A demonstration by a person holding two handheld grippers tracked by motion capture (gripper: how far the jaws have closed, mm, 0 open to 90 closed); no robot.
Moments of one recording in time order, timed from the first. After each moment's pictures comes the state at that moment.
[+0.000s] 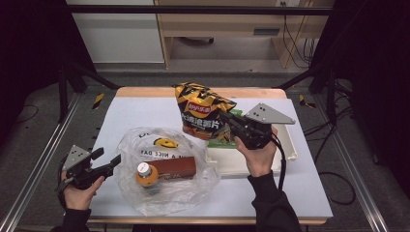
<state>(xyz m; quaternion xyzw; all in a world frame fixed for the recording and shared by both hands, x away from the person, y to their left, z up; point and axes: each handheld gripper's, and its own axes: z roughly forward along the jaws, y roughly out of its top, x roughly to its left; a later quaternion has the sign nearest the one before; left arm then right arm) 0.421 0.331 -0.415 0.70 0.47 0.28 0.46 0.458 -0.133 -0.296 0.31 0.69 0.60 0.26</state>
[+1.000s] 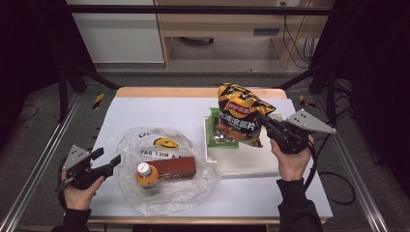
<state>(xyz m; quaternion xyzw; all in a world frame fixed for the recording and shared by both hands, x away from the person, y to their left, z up) 0.421 0.331 -0.416 0.70 0.47 0.28 0.46 0.452 -0.215 -0.314 0.38 0.66 0.57 0.30</state>
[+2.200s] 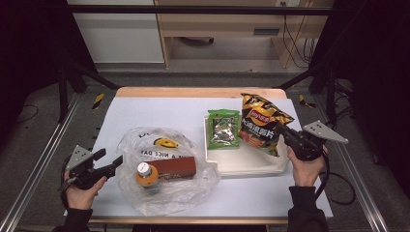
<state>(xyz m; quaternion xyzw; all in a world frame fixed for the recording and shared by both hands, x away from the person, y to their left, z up) 0.424 0.328 -0.422 0.70 0.47 0.28 0.45 0.460 -0.270 -0.364 0.44 0.65 0.54 0.30</state>
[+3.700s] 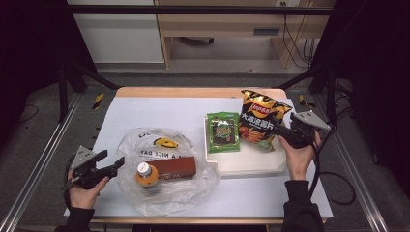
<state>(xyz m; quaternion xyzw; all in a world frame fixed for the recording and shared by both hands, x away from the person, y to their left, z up) 0.428 0.327 -0.430 0.71 0.48 0.27 0.44 0.506 -0.265 -0.379 0.52 0.62 0.45 0.38</state>
